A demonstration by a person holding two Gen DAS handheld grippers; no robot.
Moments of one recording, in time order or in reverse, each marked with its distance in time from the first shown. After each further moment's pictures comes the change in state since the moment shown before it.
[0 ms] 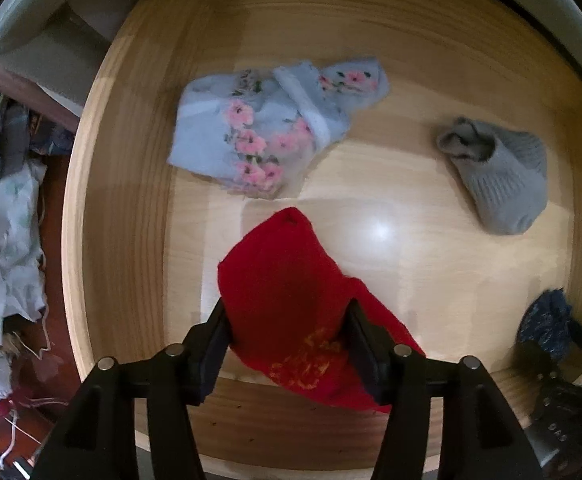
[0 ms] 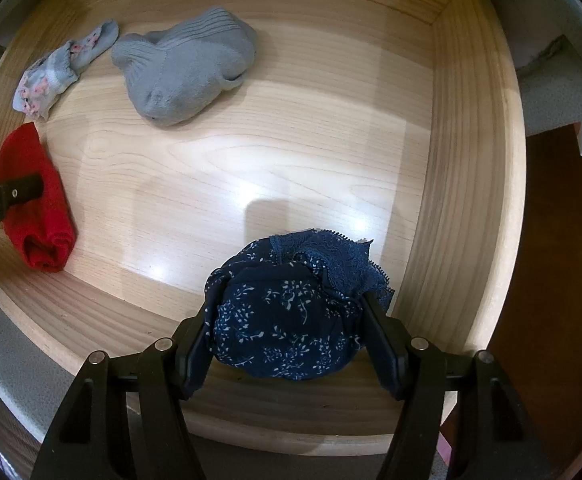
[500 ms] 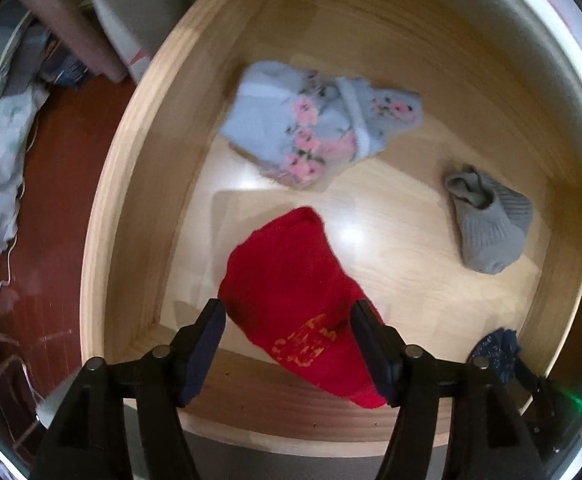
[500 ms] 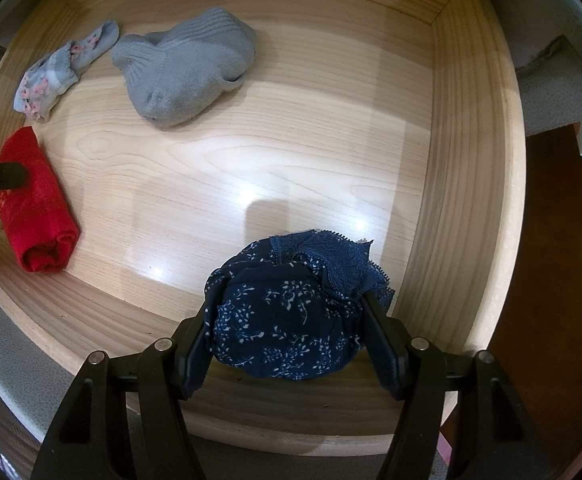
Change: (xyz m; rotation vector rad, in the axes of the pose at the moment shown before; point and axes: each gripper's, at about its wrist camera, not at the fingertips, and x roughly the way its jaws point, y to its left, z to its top) left arm -0.016 0.073 -0.013 -0.242 0.070 -0.125; right arm 0.000 0.000 0.001 0.001 -0.002 0.004
